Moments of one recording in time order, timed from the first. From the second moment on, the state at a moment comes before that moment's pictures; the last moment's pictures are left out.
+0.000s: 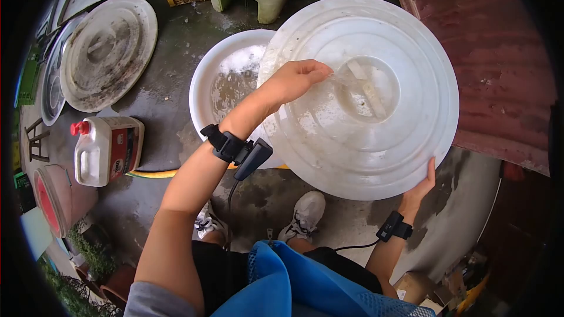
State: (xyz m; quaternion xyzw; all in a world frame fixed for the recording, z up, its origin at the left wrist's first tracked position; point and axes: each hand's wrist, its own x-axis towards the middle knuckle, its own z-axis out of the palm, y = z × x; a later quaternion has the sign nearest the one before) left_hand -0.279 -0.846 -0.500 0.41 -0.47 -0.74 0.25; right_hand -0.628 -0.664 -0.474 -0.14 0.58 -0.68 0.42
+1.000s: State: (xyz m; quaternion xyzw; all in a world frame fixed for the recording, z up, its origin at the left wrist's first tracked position) left_hand -0.270 -0.833 -0.459 0.31 -0.38 -0.80 0.35; right_hand -0.506 -0.671 -0.407 -0.60 0.66 -0.44 -0.02
